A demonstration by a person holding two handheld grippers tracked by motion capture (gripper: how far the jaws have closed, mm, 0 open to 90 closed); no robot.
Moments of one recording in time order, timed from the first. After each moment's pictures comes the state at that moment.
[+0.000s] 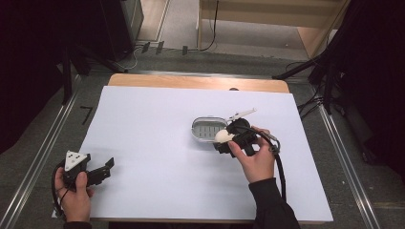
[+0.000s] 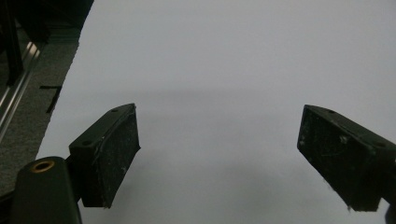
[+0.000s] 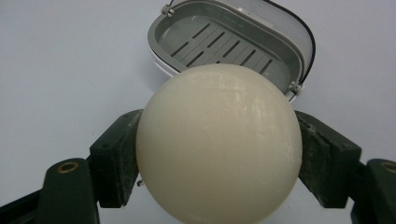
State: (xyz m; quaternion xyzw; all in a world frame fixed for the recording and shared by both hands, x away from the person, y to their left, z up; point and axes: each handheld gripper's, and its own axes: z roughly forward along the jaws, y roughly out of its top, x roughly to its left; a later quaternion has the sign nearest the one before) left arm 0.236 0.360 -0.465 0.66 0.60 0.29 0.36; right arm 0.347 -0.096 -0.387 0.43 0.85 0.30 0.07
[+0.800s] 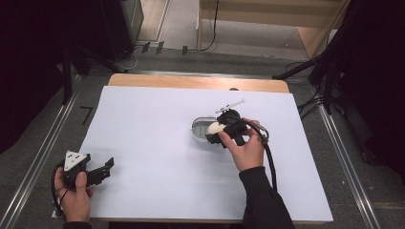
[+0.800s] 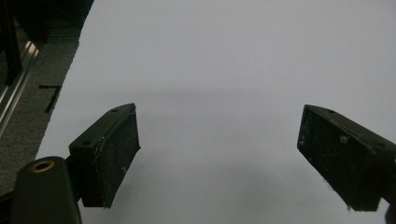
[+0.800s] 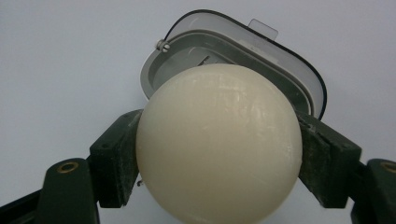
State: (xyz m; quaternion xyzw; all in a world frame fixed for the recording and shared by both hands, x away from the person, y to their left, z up) left arm 0.236 0.361 -0.465 0.66 0.60 0.29 0.36; right arm 0.377 -0.073 -0.389 0.44 0.85 0.30 0.07
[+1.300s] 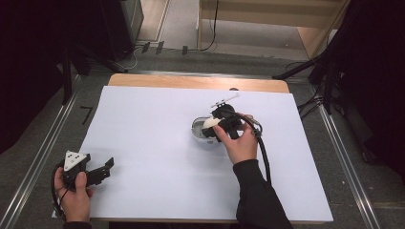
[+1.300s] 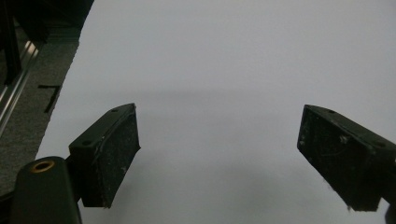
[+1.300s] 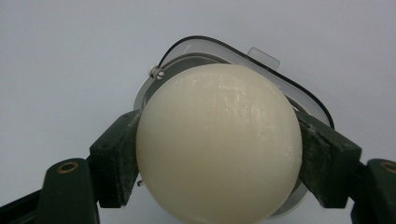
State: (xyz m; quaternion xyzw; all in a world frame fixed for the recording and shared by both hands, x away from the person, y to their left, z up) left arm 0.235 0.361 -0.465 0.65 0.60 0.29 0.36; right arm 0.397 -0.059 -0.392 0.45 0.84 0.30 0.07
